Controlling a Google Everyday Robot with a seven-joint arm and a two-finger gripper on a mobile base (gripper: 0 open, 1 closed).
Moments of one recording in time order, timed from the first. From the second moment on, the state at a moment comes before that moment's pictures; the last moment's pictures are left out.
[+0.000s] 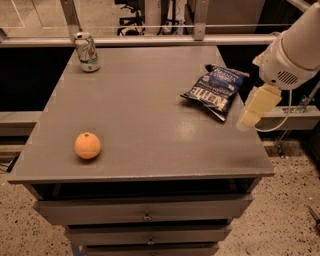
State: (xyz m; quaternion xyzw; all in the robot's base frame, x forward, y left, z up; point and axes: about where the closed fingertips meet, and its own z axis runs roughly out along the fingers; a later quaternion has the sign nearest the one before) arm 0.528 -0.224 0.931 -0.54 0.81 -0.04 0.24
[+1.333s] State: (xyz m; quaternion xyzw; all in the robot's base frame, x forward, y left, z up) arm 0.643 -0.198 0.870 -0.36 0.86 0.09 0.34
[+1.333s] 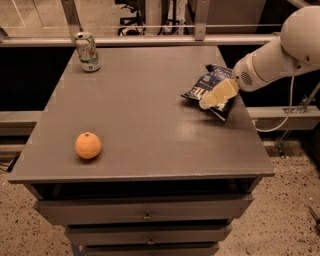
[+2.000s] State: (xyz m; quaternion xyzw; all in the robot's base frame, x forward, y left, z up) arm 0.659 -0.193 0.855 -0.33 0.87 0.10 0.36
